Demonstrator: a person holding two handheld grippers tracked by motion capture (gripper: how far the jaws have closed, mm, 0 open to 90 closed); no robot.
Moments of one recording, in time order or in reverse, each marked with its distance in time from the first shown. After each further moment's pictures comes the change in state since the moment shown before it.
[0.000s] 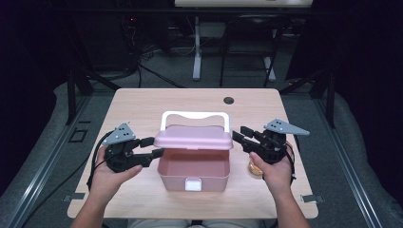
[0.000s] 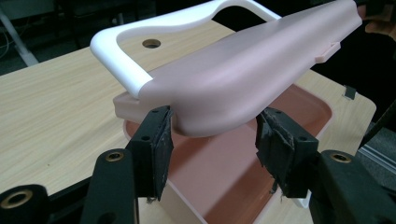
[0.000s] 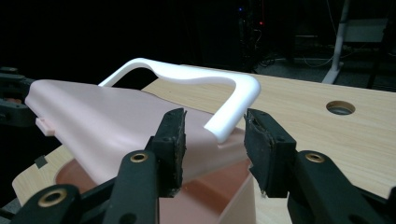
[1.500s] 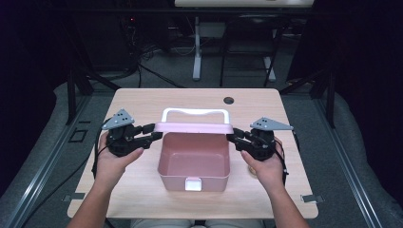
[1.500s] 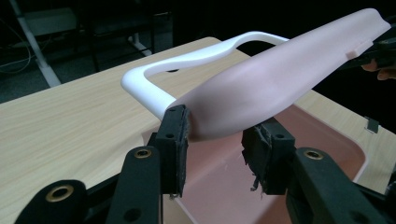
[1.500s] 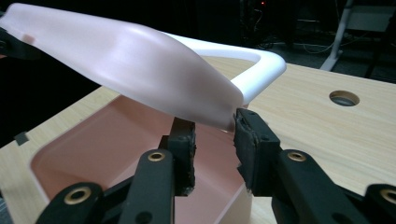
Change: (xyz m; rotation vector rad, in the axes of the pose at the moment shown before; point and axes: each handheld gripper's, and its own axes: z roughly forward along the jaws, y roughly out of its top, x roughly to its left) left arm 0.024 0.021 0.013 -0.071 0.046 -0.026; right arm 0.004 -0.002 0.027 0.097 -0.023 -0.067
